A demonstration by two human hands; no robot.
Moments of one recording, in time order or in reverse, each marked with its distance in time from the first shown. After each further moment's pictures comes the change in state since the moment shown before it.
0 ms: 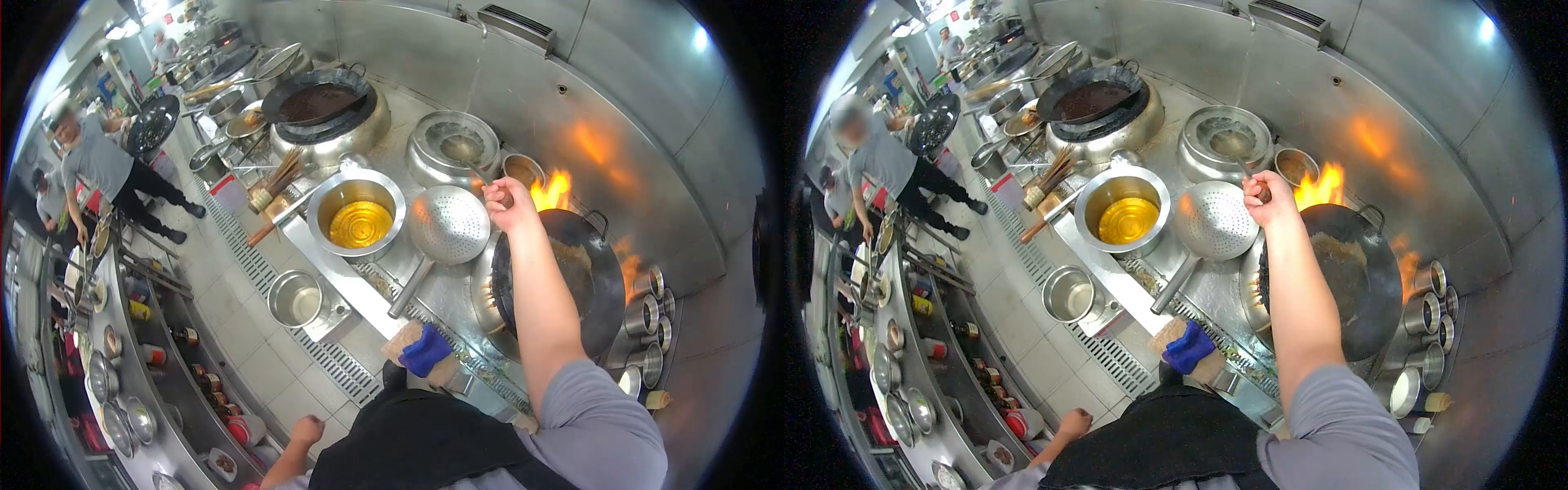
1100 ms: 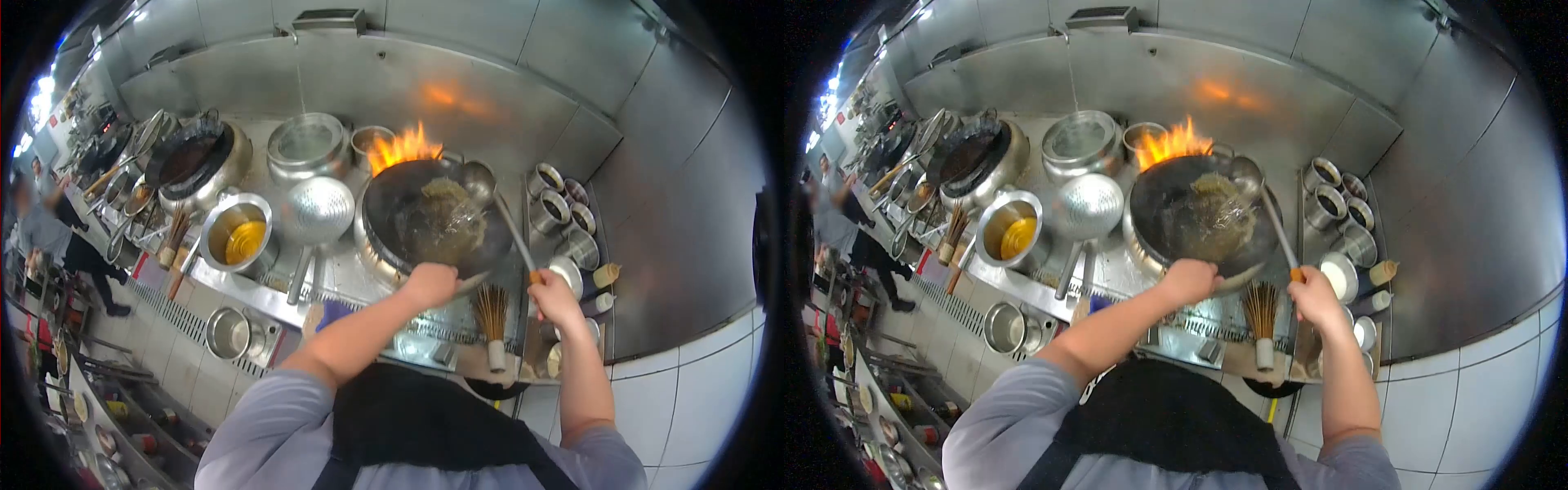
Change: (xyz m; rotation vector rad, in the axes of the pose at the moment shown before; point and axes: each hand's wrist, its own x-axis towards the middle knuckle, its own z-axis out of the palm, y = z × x) left_hand -0.155 0.510 0.036 0.547 0.068 1.661; right_hand -0.437 0.058 -0.208 -1.097 0.773 -0.357
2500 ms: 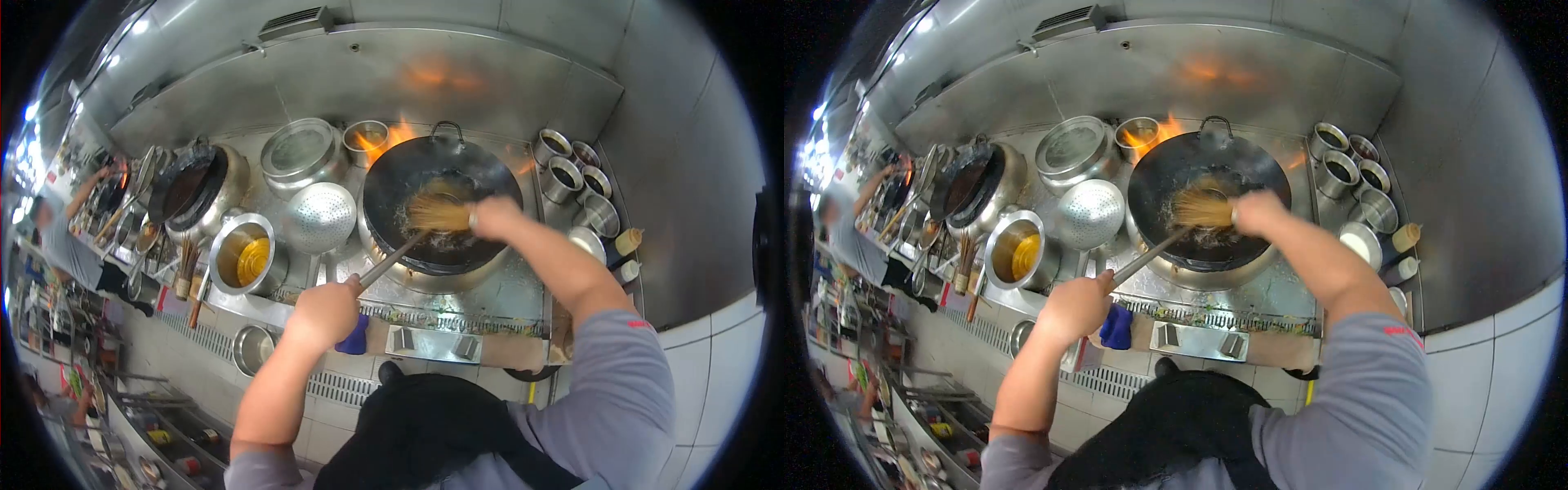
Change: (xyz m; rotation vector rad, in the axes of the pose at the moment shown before) left_hand -0.132 -0.019 -0.145 0.232 -0.243 -0.496; right_hand 0.166 -0.041 0.080 -1.266 -0.149 -0.532
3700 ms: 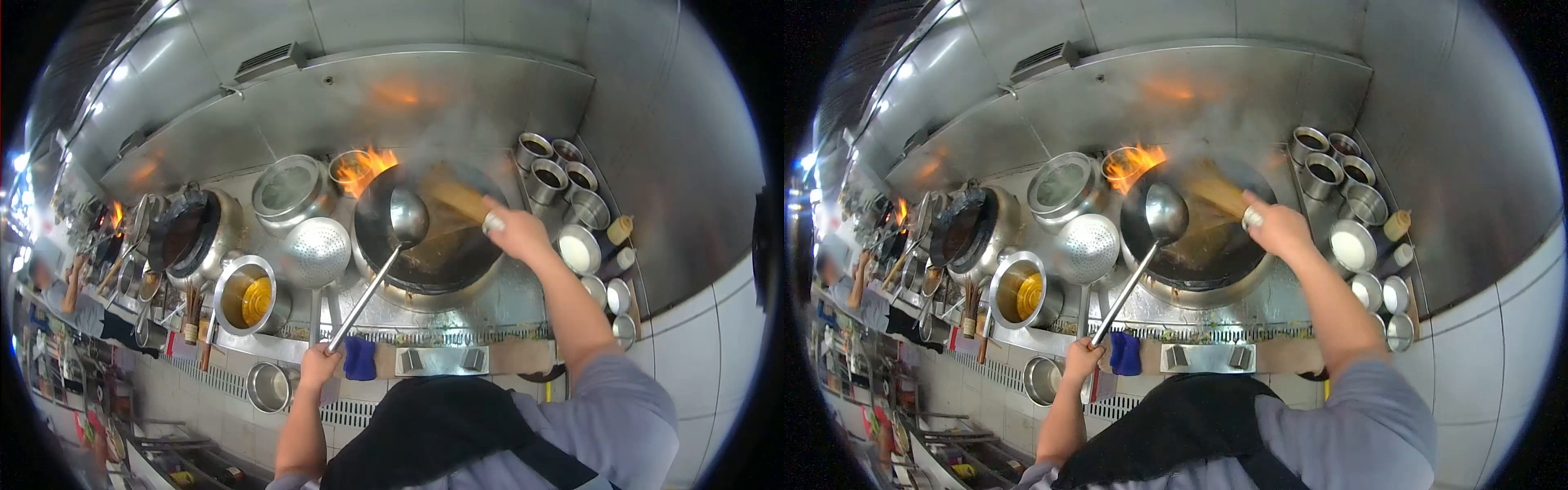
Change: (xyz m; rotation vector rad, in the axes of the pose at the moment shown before) left_hand 0.023 -0.120 0.175 -0.569 0.236 -0.314; right_hand -0.081 0.011 -0.025 0.513 0.340 0.375
